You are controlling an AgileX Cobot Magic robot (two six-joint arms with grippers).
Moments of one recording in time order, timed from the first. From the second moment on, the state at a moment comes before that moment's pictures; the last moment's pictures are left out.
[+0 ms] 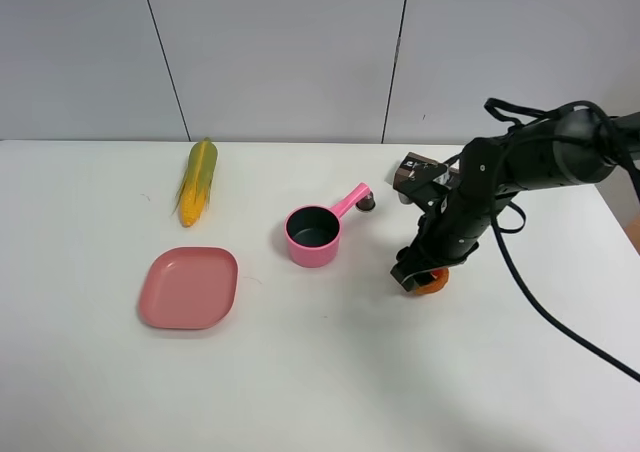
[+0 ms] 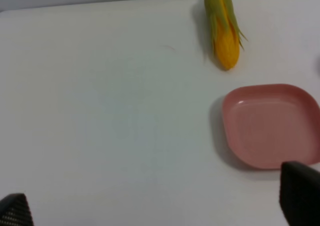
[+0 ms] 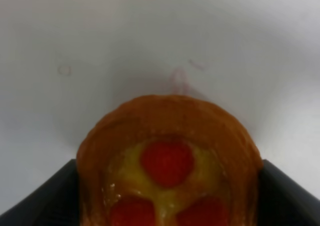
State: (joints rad) left arm 0.04 -0.01 -0.51 0.01 1.06 0.03; right arm 0.38 1.88 -0.98 0.10 0.54 -0.34
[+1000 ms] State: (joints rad) left arm 0.04 -0.01 -0.51 0.01 1.06 0.03; right arm 0.58 2.05 -1.52 0.11 0.72 -0.29
